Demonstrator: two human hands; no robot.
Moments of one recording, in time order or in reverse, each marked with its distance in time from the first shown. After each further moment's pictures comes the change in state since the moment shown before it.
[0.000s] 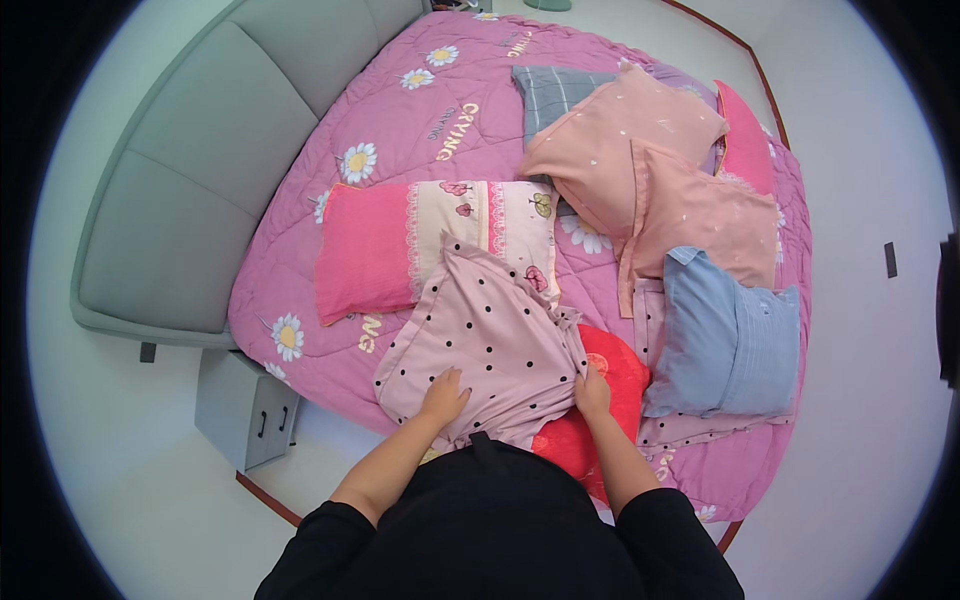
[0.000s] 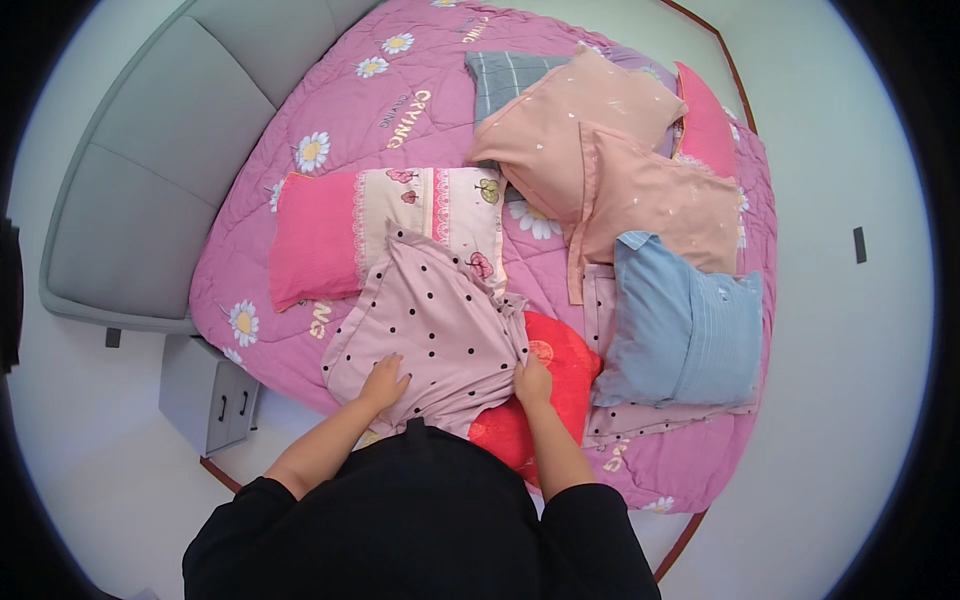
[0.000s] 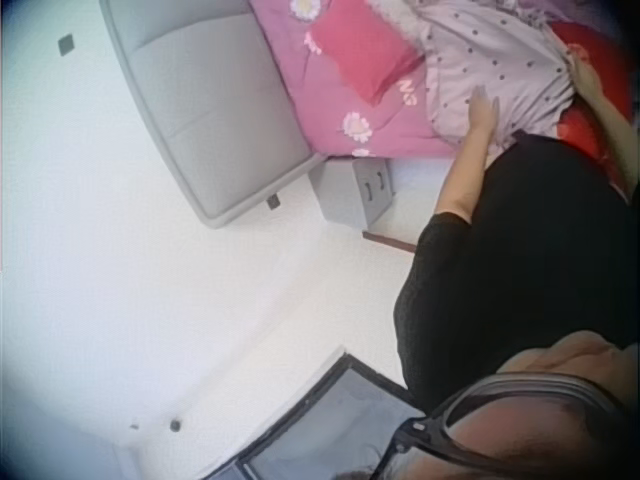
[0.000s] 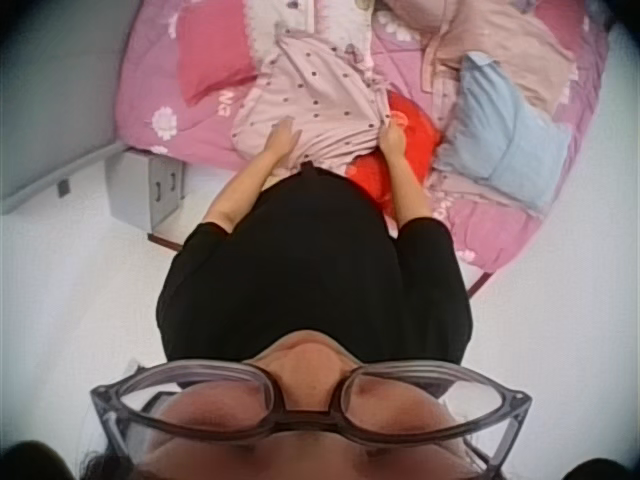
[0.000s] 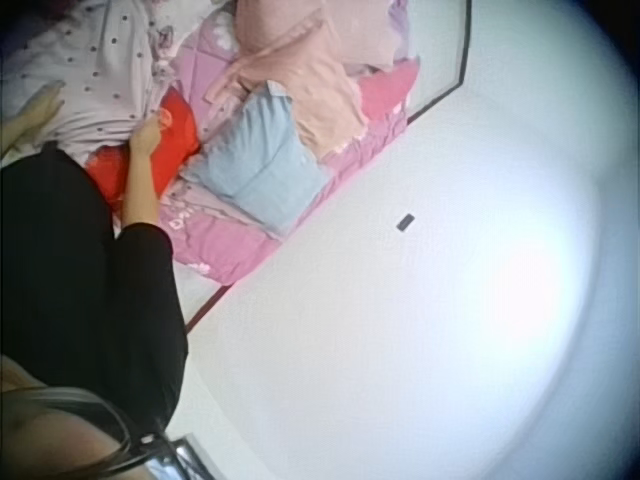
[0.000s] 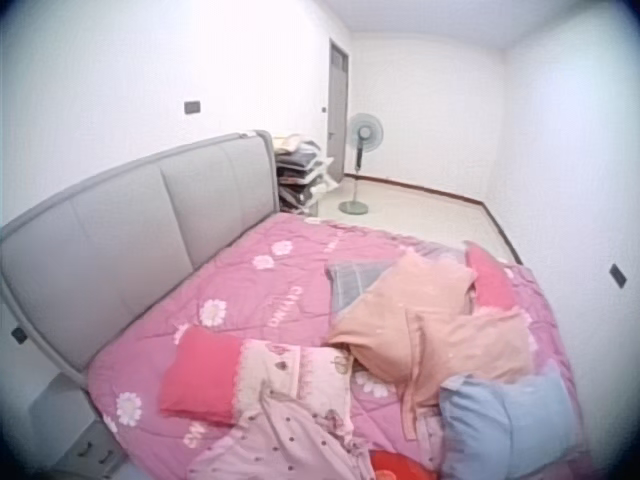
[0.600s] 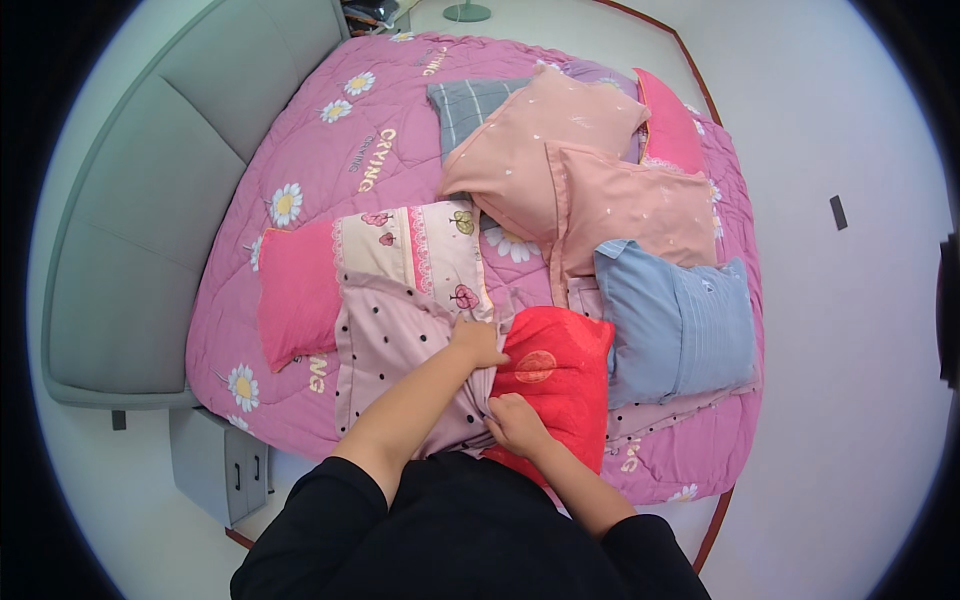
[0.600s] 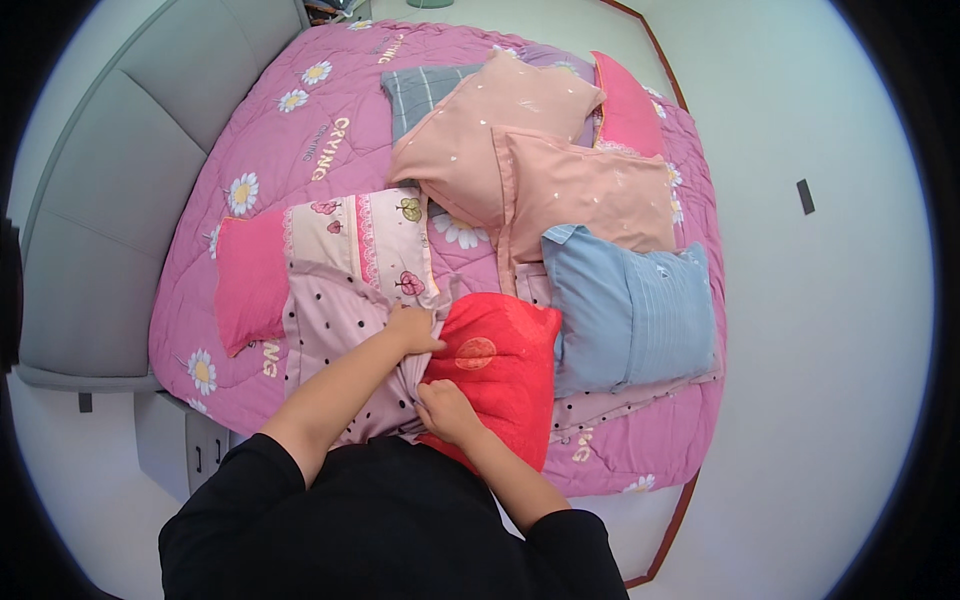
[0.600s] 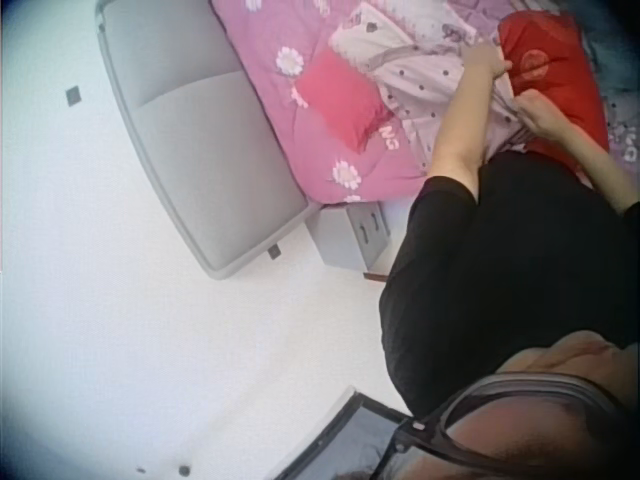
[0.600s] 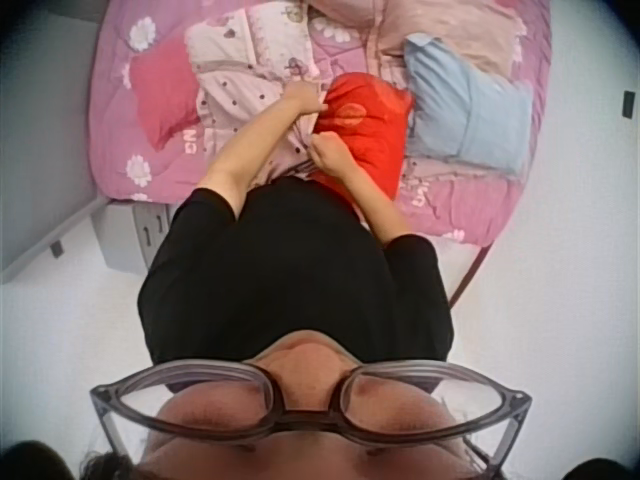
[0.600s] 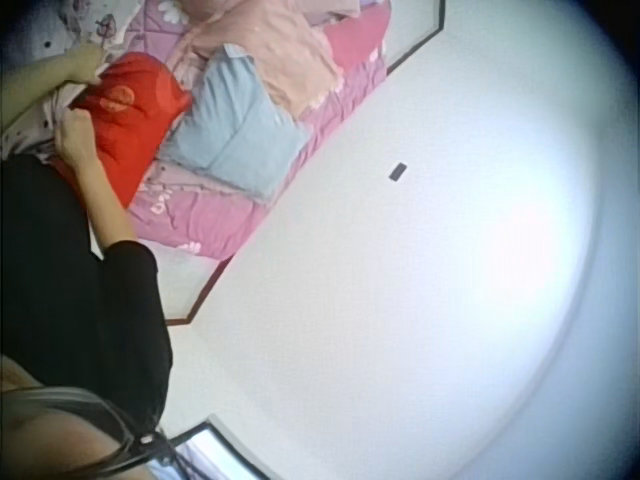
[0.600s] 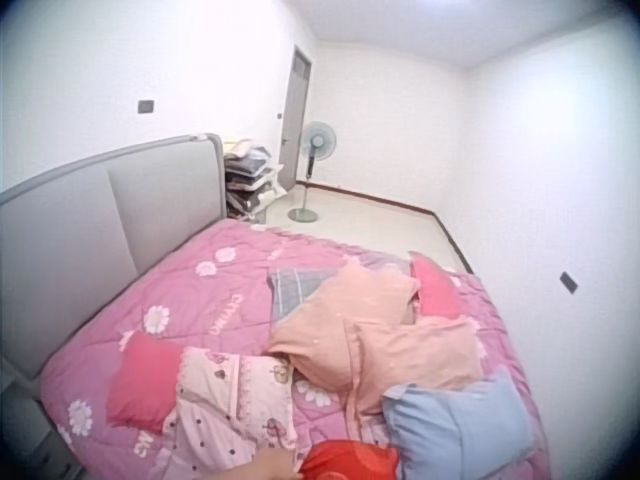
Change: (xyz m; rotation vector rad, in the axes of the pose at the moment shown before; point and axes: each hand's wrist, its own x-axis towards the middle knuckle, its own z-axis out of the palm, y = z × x) left_hand 0.150 0.195 -0.040 0.445 -0.220 0.390; right_hand -0.059 -0.082 -0.074 0.207 -0.061 -0.877
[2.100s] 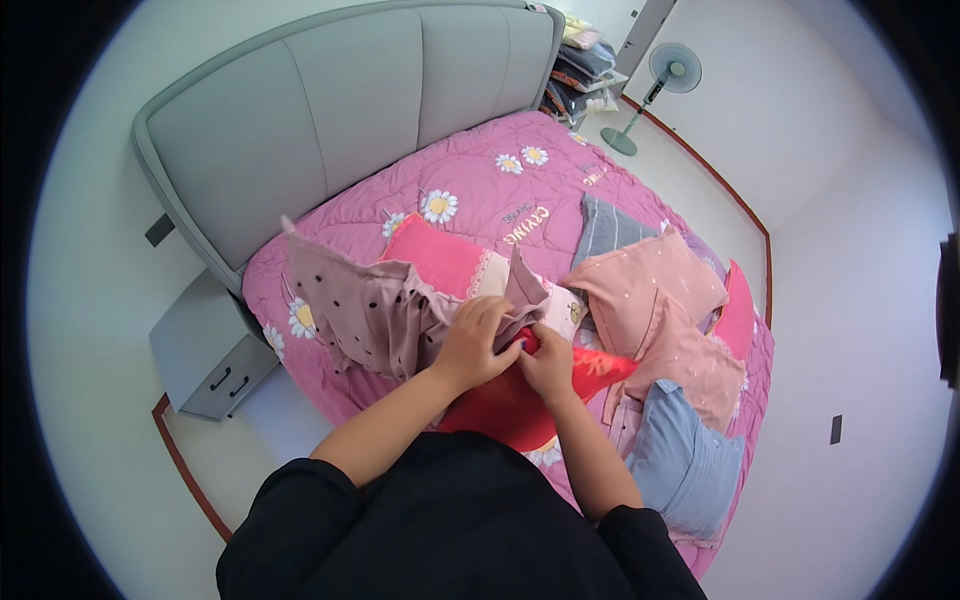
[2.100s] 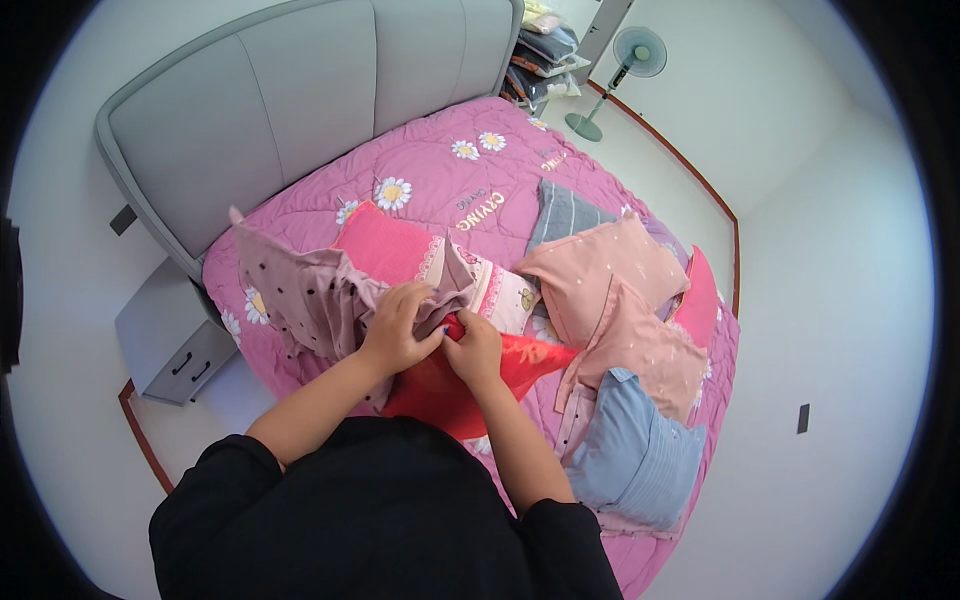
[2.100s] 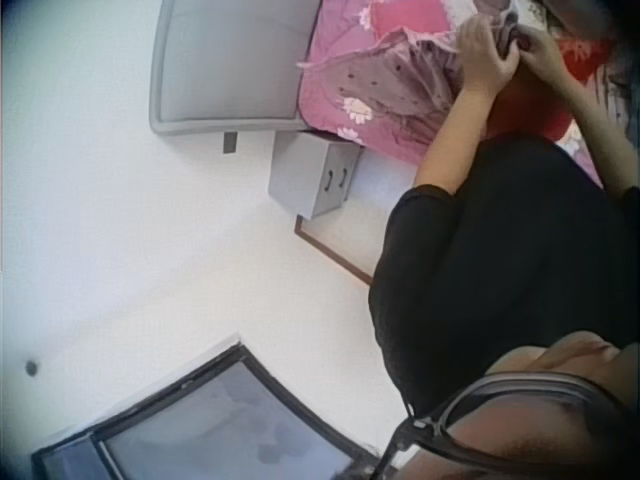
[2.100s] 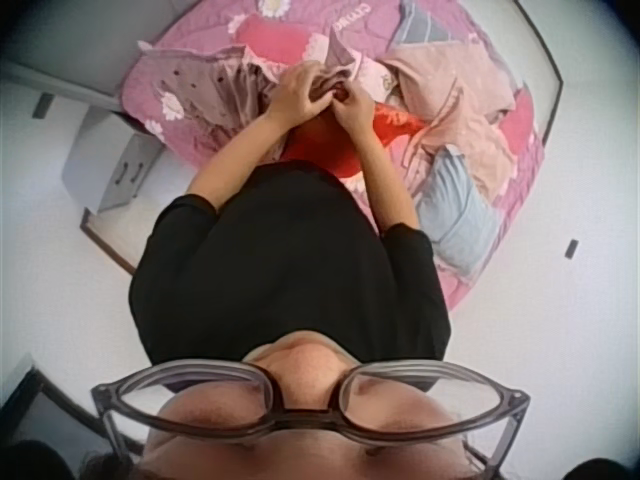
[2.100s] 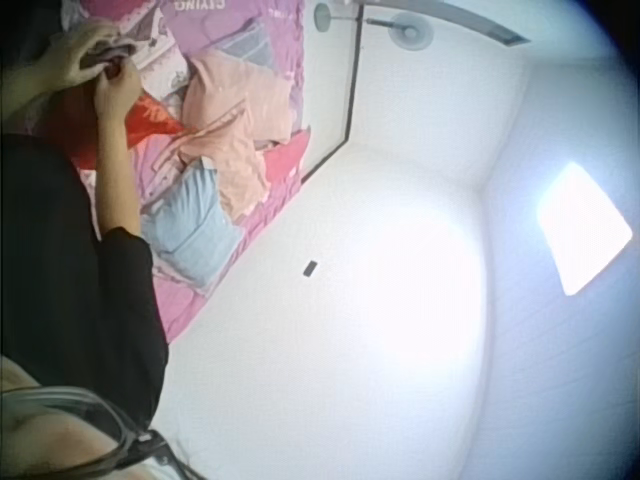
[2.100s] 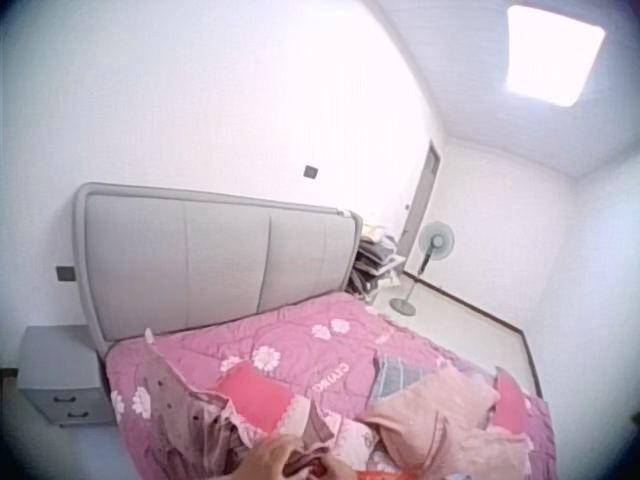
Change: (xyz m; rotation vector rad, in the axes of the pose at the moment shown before) left_hand -0.255 -0.076 -0.123 -0.228 1.416 -0.020; right_hand 0.177 -0.149 0.023 -0.090 0.216 -0.242
